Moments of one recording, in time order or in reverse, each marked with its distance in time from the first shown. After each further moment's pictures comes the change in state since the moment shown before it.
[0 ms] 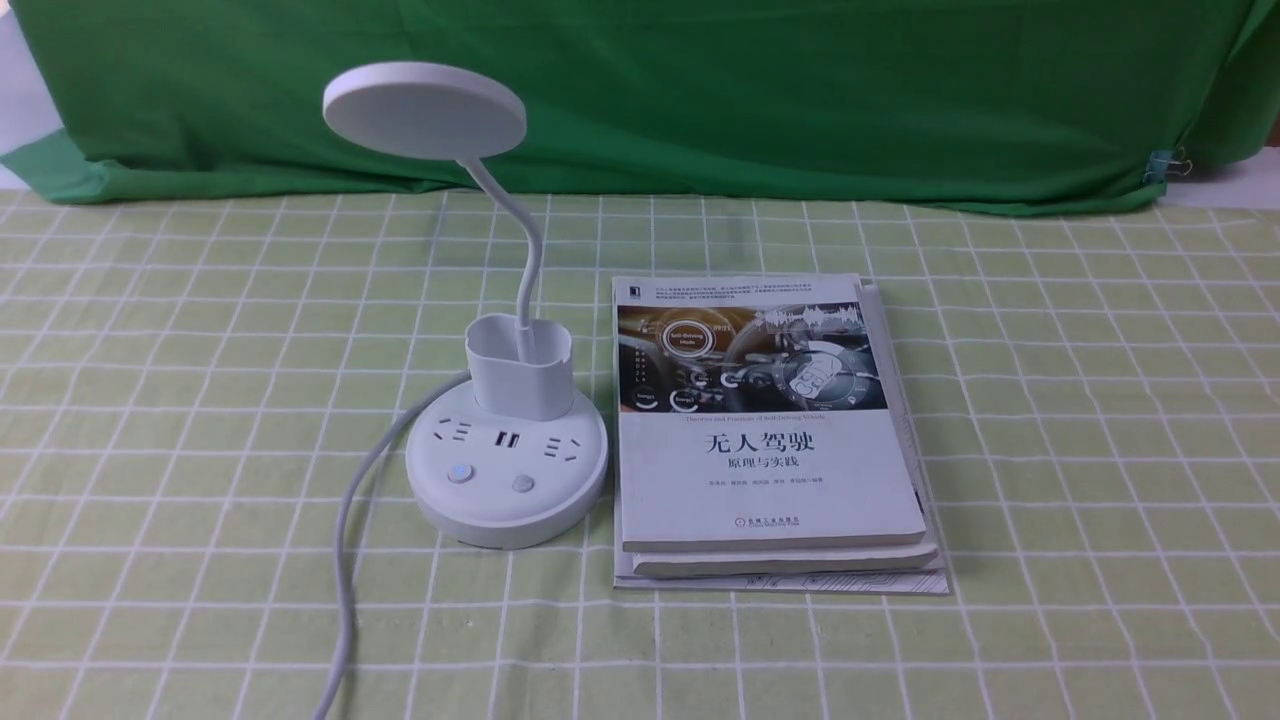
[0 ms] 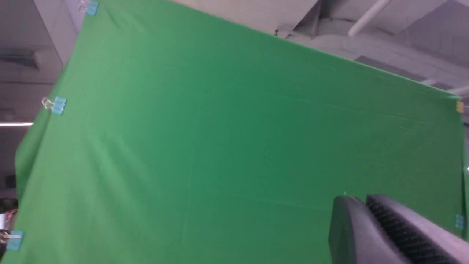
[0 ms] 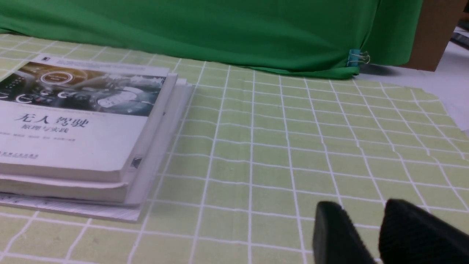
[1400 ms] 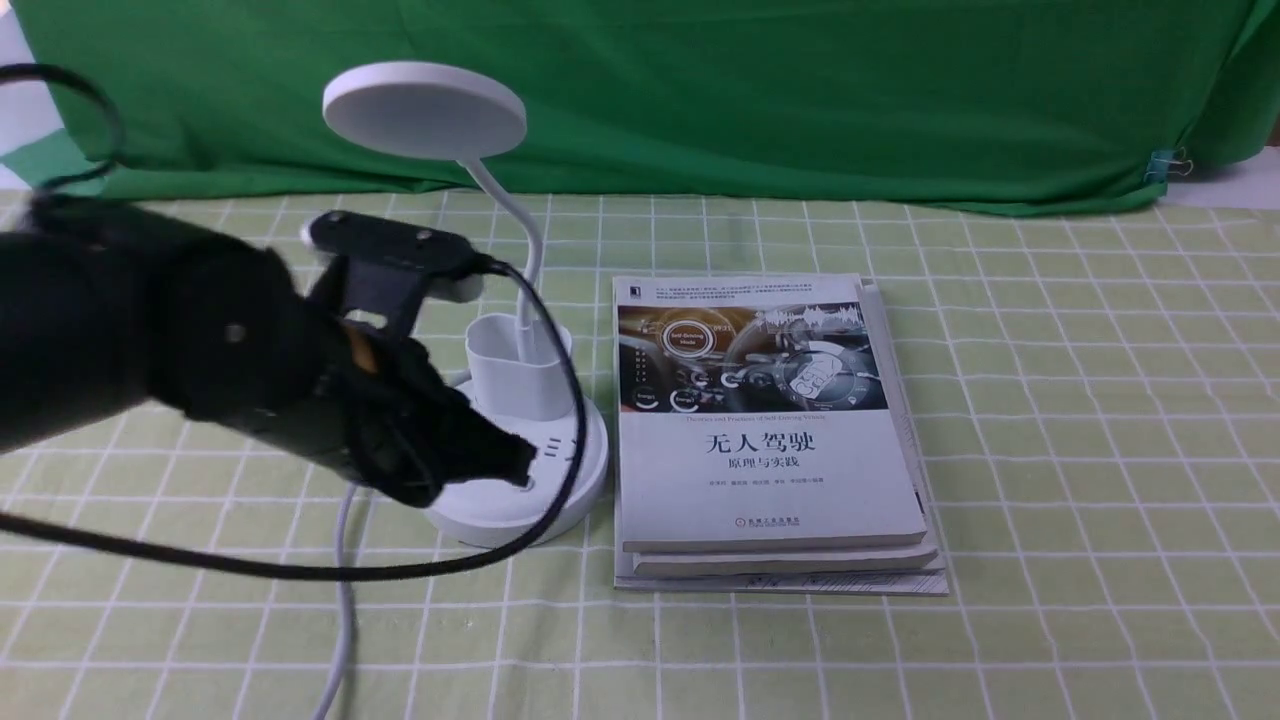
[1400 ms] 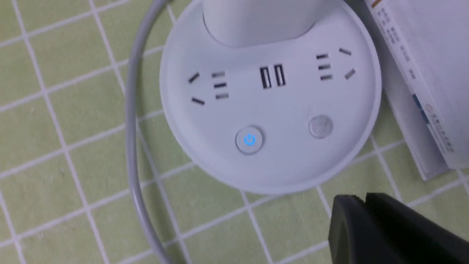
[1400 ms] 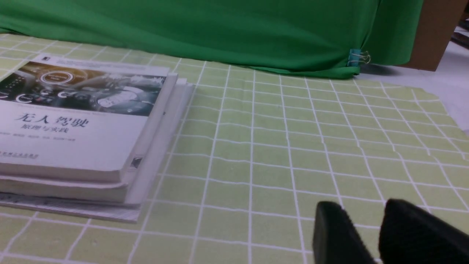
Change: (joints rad) right arm 0.000 0.000 0.000 0.000 0.000 0.000; left arm -0.389 1.446 -0.674 -0.074 0.892 0.228
